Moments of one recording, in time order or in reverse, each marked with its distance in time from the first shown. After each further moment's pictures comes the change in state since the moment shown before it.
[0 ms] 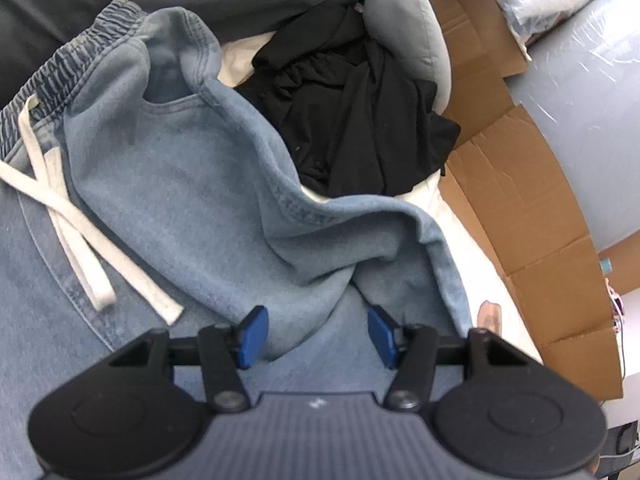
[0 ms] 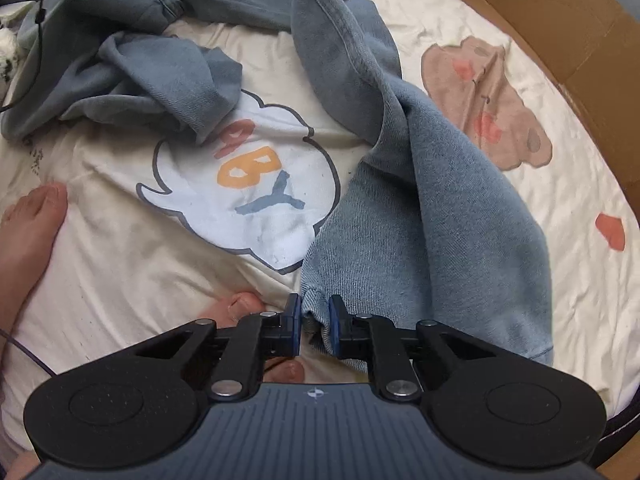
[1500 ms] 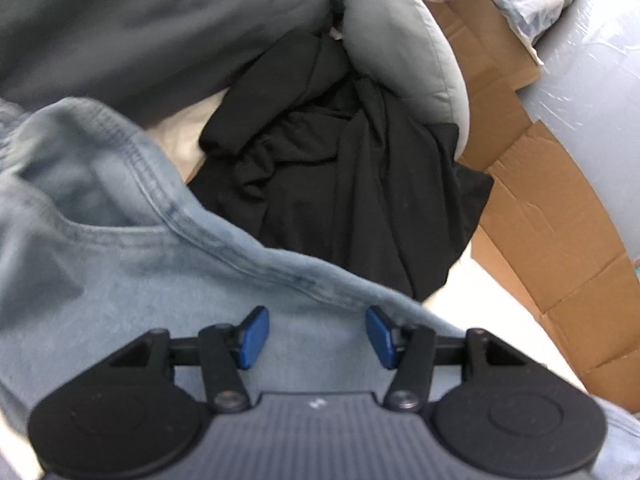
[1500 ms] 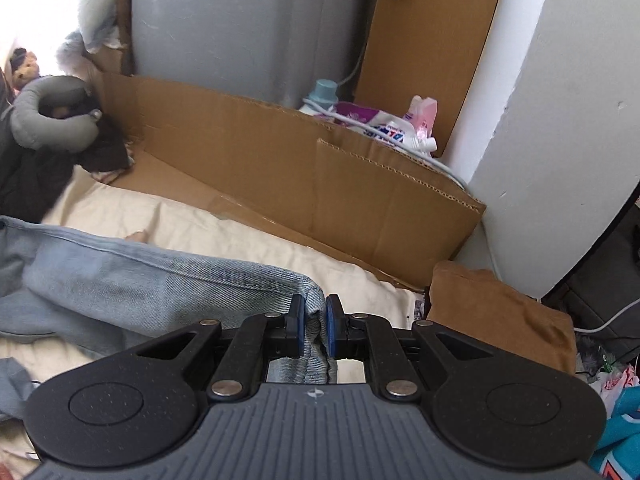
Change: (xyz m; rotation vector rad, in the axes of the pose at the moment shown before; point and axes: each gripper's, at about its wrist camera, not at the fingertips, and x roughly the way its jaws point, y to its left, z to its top) left arm 0.087 -0.009 0.095 0.156 -0.111 0.015; right arm -0.184 -0.236 -0.022 0.651 -0.333 -0.457
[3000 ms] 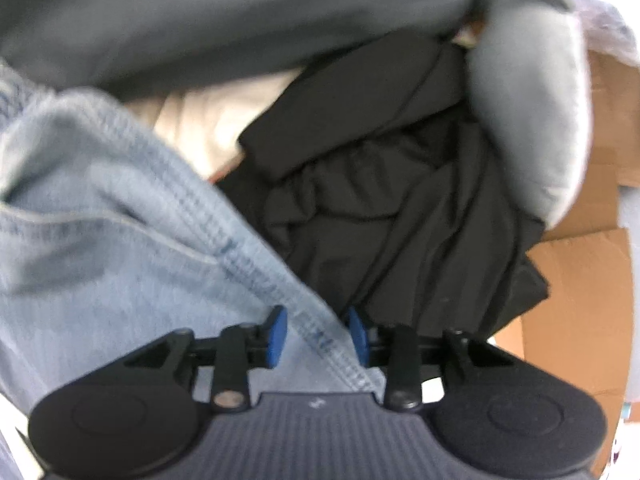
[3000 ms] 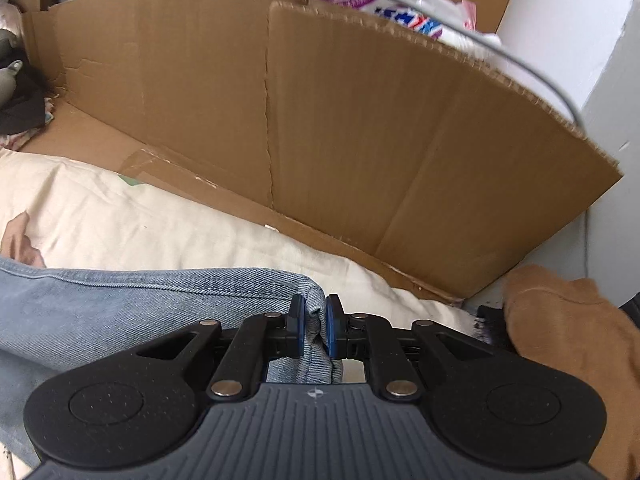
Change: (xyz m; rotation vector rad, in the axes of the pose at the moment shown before) left arm 0.042 0.005 0.067 -0.428 0.272 0.149; right arm 0.225 -0.015 -0.001 0.017 0.116 -0.050
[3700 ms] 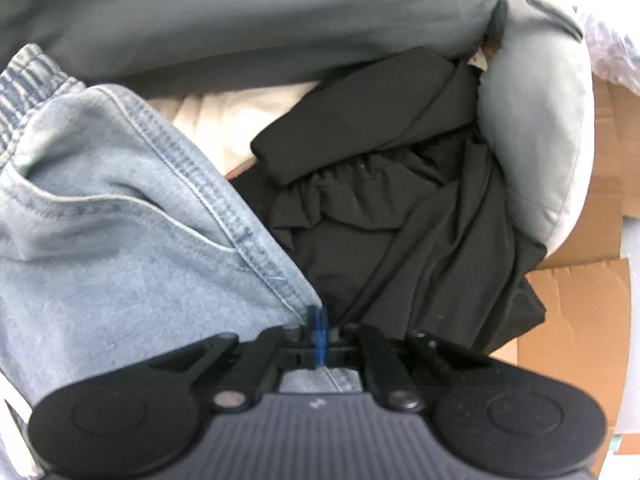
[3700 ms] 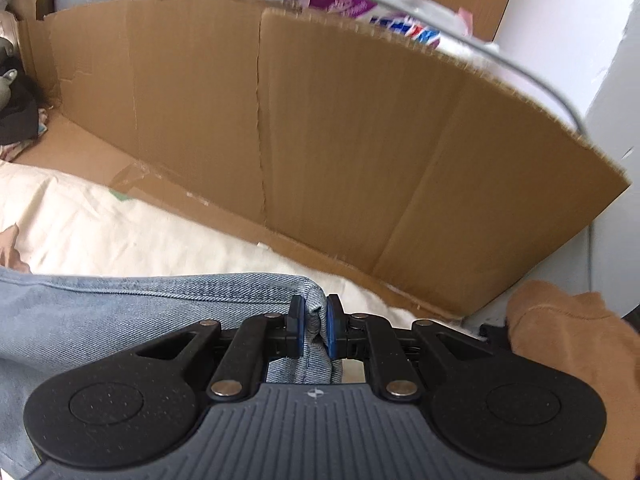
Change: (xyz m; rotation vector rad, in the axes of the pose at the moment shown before) left arm -0.016 0.001 -0.013 -0.061 -0.082 -0.023; right arm 0.004 -0.002 0.002 -0.001 -0.064 -0.023
